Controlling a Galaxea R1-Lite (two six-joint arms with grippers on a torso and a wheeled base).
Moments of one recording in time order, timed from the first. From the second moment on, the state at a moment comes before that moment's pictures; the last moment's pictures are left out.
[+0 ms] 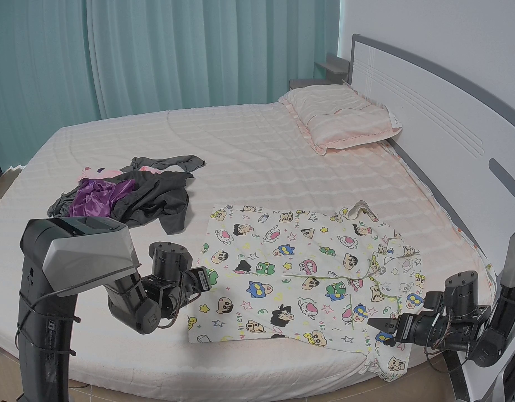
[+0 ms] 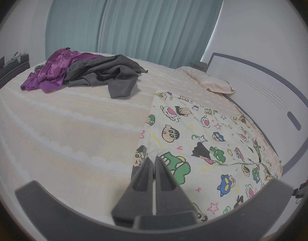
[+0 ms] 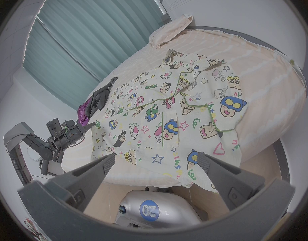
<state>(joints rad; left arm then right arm) -0.38 2.42 -0.82 -1.06 0.21 -0.46 0.34 1.99 -0.02 -1.28 0.12 0.57</state>
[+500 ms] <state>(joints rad) -0.26 2.42 -0.85 -1.02 0.24 -0.58 0.34 1.99 -0.02 -1.28 0.12 0.57</state>
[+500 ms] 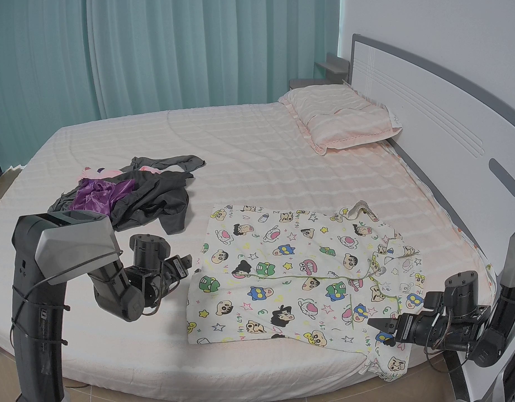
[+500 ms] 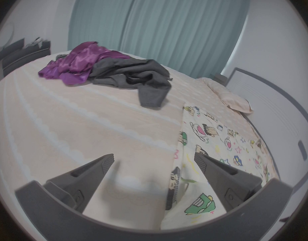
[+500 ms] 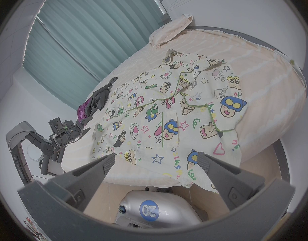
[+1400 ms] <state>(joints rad) -0.46 2.15 -0.39 -0.97 -0.01 -1.01 0.34 2.03 -0.02 -1.29 0.12 0.62</state>
